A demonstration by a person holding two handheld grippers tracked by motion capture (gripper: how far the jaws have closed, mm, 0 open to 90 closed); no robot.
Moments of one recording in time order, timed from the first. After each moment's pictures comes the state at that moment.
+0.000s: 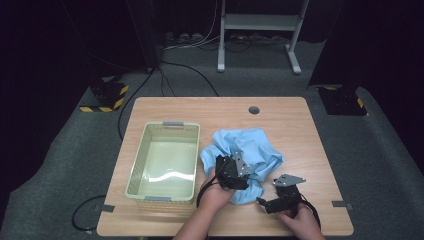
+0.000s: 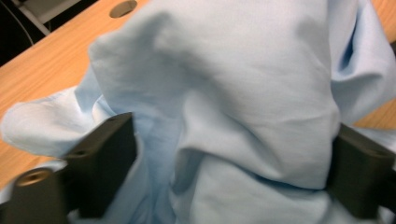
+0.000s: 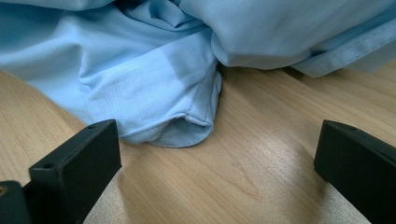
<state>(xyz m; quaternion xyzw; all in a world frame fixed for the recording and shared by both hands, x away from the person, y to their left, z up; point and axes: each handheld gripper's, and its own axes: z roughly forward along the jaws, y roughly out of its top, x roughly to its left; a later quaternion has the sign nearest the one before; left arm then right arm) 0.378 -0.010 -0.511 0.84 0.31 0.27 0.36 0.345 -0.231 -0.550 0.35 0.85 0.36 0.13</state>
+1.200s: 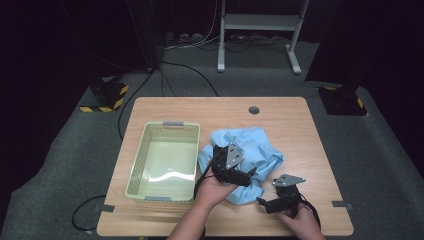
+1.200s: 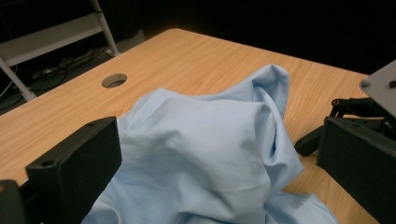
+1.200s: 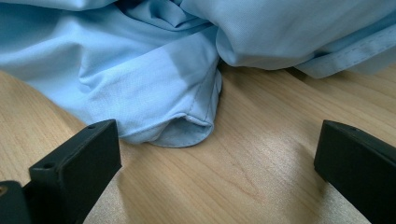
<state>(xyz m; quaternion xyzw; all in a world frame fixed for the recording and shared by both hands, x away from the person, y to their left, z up) 0.371 0.012 -0.453 0.79 0.28 0.23 0.49 0.345 -0.231 -0.550 0.35 0.85 0.36 0.13</state>
